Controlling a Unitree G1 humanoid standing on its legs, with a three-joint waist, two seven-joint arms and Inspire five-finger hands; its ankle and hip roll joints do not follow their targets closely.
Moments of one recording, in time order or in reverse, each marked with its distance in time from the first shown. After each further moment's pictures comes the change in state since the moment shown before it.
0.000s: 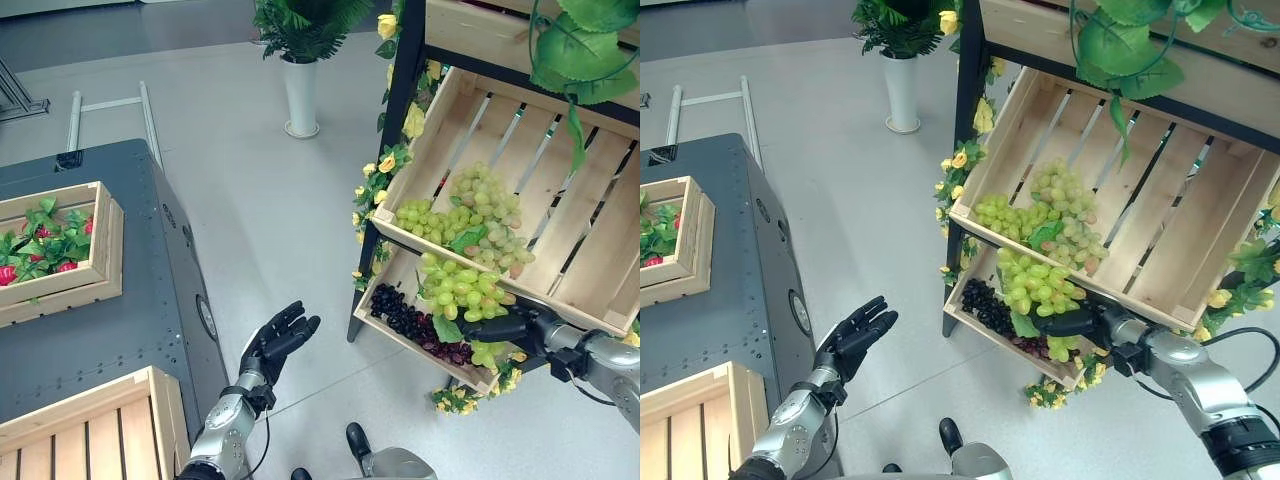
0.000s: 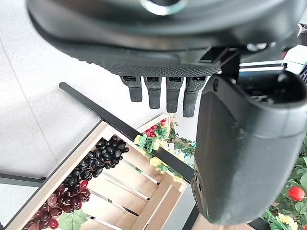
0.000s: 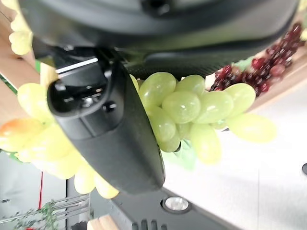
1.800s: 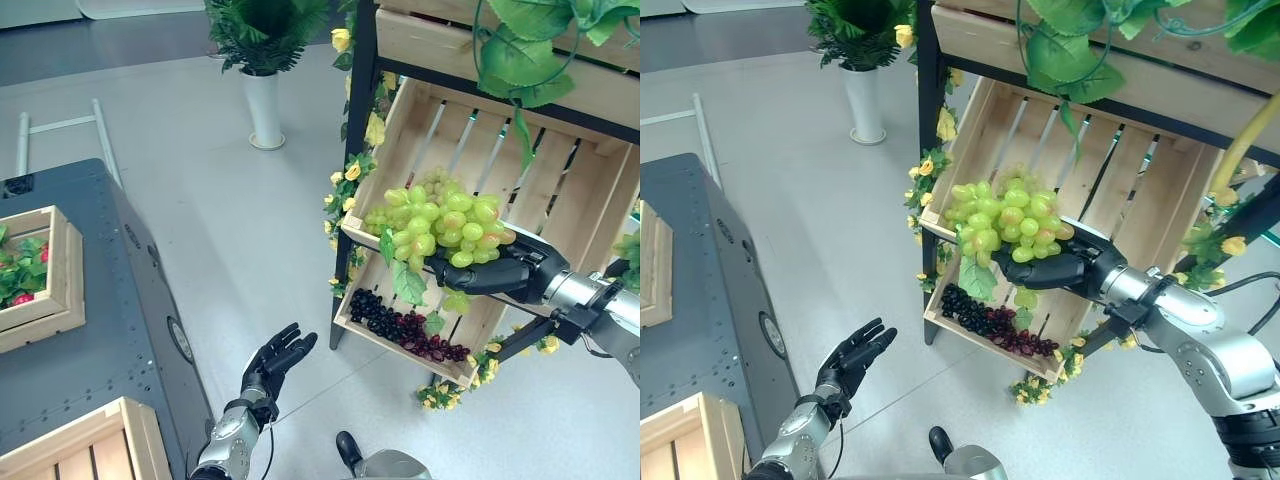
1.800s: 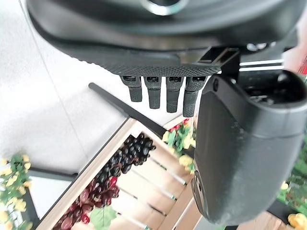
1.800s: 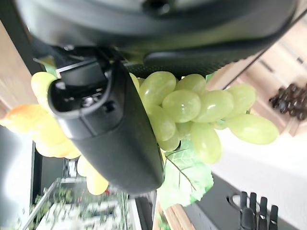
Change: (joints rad) left arm -0.029 -0.038 -0.014 0.194 -0.001 -0.012 0.026; right arm -0.051 -0.039 -0.209 -0.356 0.173 0.067 -0.014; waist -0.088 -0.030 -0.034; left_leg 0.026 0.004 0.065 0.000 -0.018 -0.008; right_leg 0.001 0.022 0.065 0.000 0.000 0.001
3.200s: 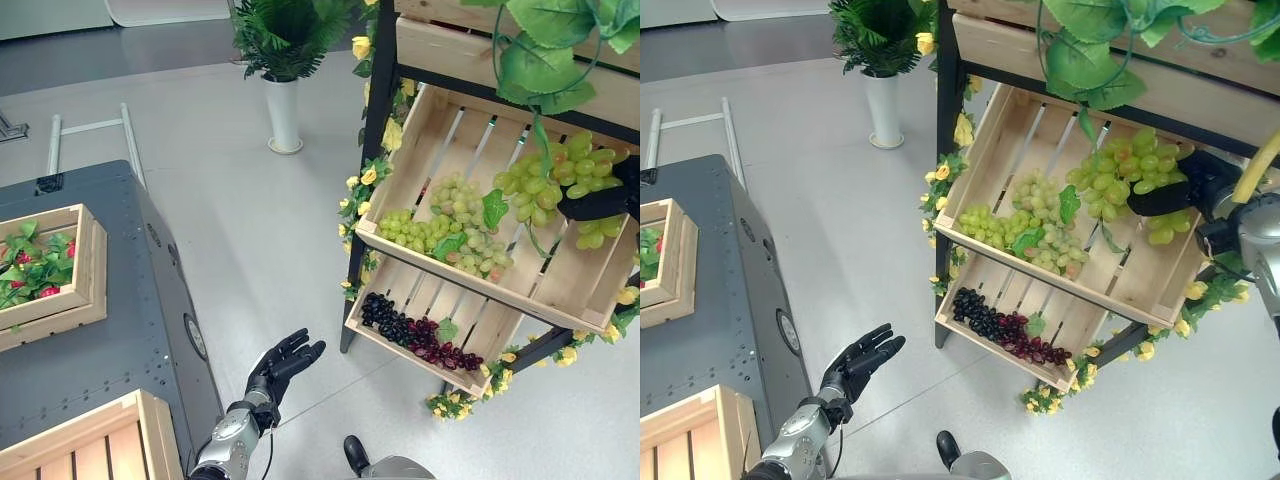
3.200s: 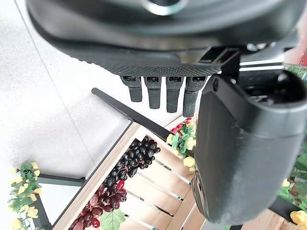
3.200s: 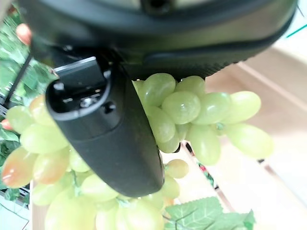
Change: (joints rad) left arm -0.011 0.025 -0.065 0.030 0.012 0.002 -0.031; right arm -0.576 -0.255 0.374 0.747 -0.329 -0.050 -0.159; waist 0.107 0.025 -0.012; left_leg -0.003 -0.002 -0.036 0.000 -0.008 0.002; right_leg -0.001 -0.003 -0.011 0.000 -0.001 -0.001
